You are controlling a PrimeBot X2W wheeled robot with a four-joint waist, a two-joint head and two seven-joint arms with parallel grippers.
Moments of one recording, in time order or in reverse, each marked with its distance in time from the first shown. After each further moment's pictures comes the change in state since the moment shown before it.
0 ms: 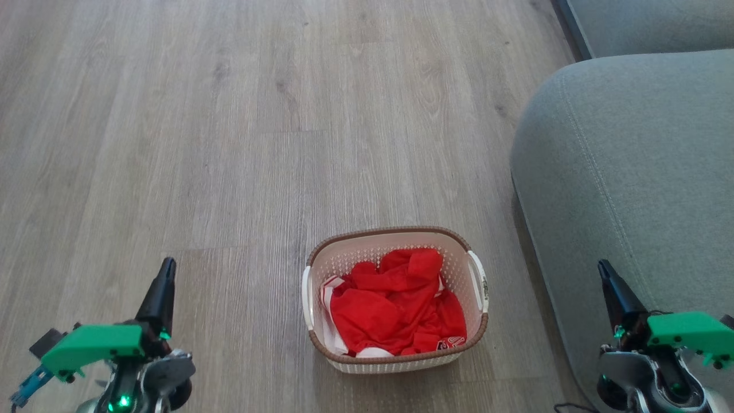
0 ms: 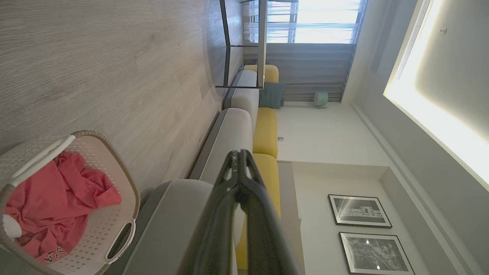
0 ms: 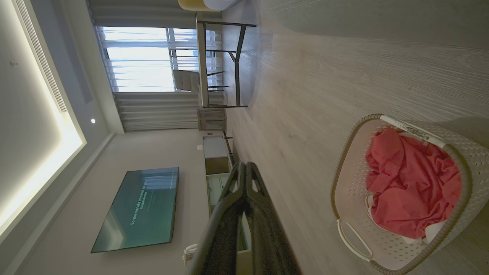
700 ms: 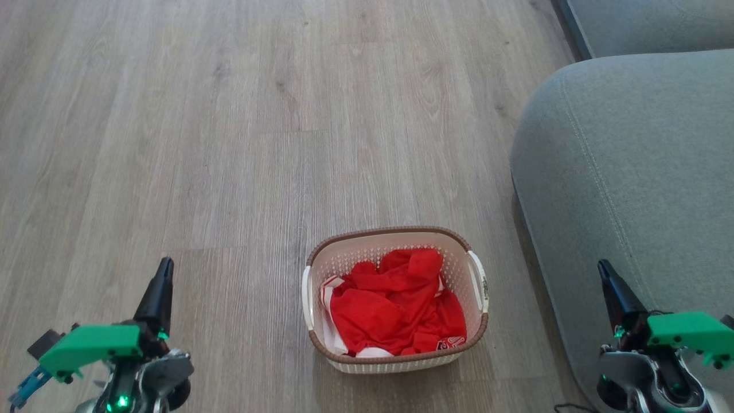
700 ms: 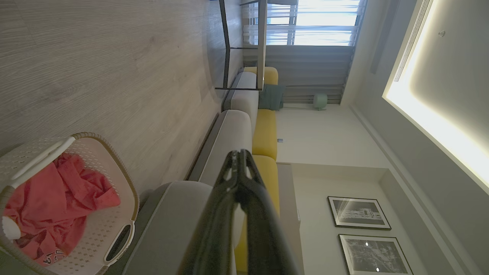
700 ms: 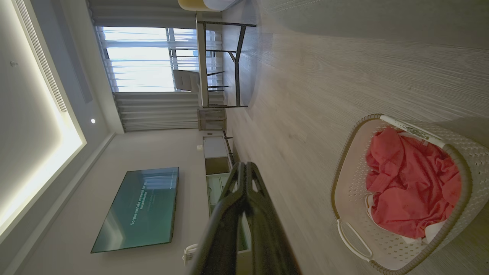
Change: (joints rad) left arm 0.000 -0.002 0.011 0.000 0.000 0.000 0.001; right arm 0.000 0.000 0.000 0.000 0.000 0.000 0.000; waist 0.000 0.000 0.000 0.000
